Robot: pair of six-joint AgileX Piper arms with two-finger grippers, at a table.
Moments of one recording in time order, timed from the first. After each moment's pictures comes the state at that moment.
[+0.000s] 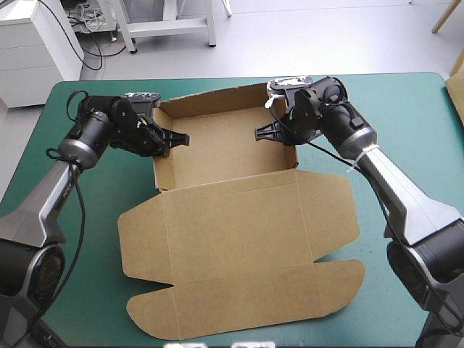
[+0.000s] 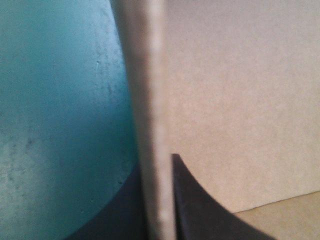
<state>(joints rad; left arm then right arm) -0.26 1.73 -1.59 -0.16 1.06 -0.09 0.47 1.83 -1.87 -0.10 1.17 0.27</state>
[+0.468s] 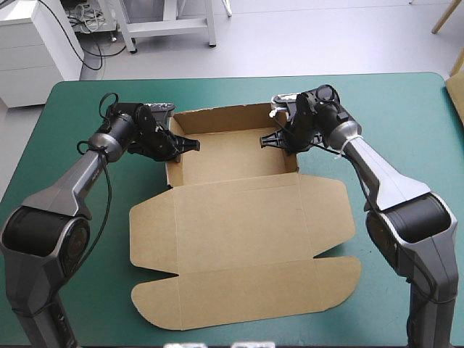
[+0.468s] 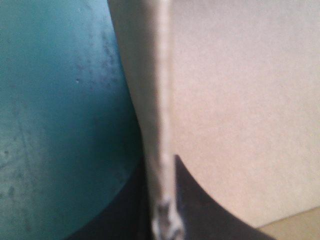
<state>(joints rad) -0.27 1.93 -1.62 -0.18 0.97 -0.08 0.37 2.05 -1.89 0.01 1.10 0.17</state>
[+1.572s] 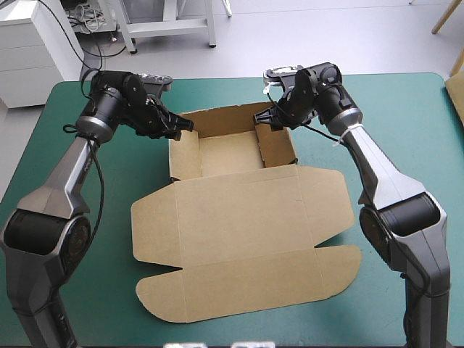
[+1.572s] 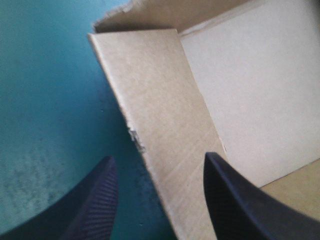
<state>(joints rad) -0.26 1.94 -1.94 -0.12 1.23 0.02 0.37 2.09 -2.18 0.04 1.20 0.08</state>
